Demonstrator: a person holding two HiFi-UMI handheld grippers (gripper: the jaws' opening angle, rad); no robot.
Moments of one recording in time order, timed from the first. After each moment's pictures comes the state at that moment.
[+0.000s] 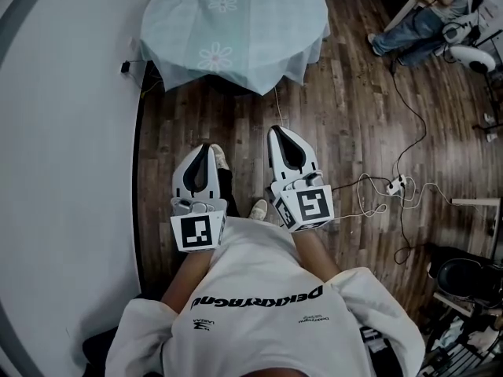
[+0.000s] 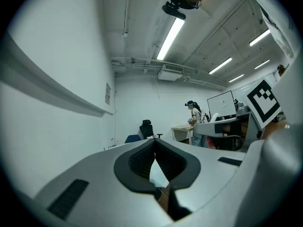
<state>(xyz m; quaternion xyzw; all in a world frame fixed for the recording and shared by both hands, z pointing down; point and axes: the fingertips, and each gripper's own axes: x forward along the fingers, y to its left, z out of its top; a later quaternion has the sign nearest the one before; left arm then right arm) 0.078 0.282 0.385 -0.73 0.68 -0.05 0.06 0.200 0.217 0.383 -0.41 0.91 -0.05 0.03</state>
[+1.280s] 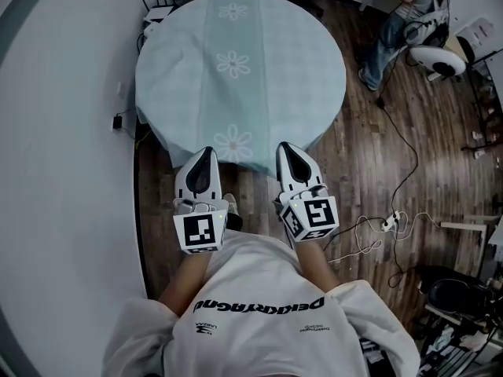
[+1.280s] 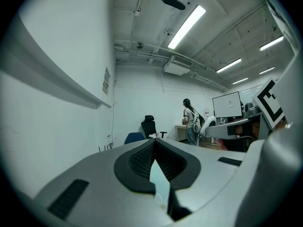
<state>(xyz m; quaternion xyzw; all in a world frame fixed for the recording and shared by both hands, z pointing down) -0.132 -0.090 0.370 -0.76 0.65 -0.05 0.02 0.013 -0.130 0.379 -0.46 0.88 -0.09 -0.02</state>
